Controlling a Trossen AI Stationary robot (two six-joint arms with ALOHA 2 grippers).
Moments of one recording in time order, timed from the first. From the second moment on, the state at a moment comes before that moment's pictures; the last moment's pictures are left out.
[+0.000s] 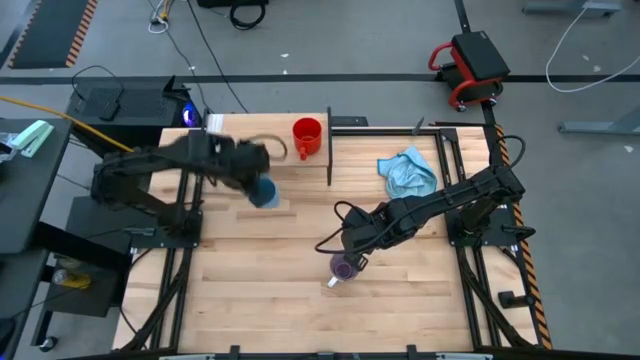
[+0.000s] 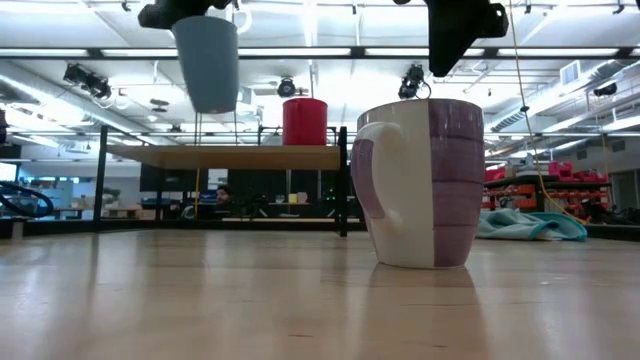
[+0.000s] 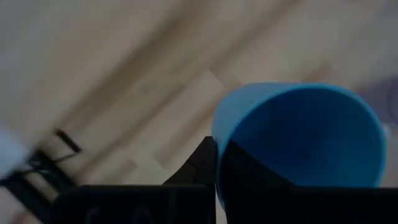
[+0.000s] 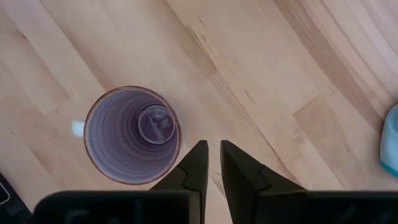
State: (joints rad) left arm 0.11 1.40 1.58 -1.43 -0.21 -0.68; right arm 0.33 1.74 1.60 -1.23 0.22 0.96
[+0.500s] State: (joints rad) left arm 0.54 1.60 1.93 -1.56 -0.23 -0.30; right arm 0.30 1.74 1.60 -1.22 0.20 0.95
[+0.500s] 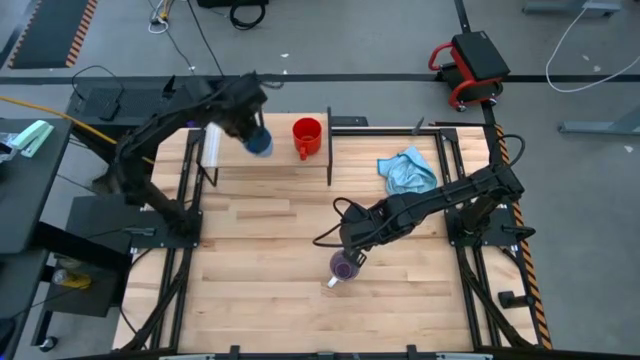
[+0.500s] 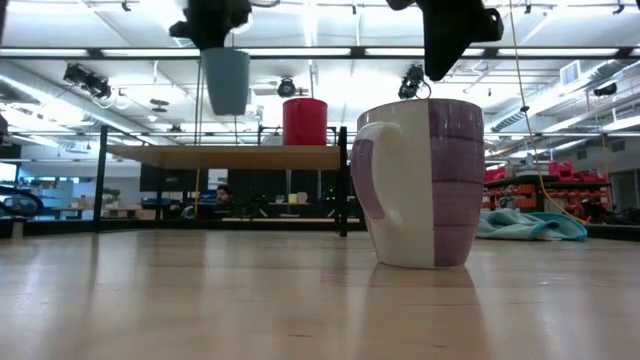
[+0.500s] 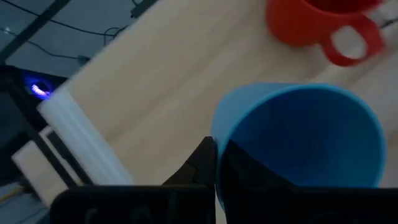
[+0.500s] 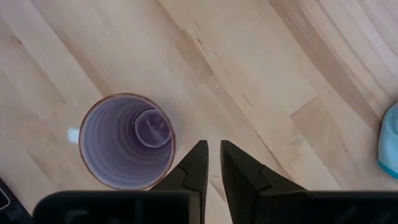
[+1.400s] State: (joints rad) left arm 0.78 1.81 2.07 -1.57 -0.01 -0.07; right arm 0.26 1.74 1.60 -1.22 0.20 0.92
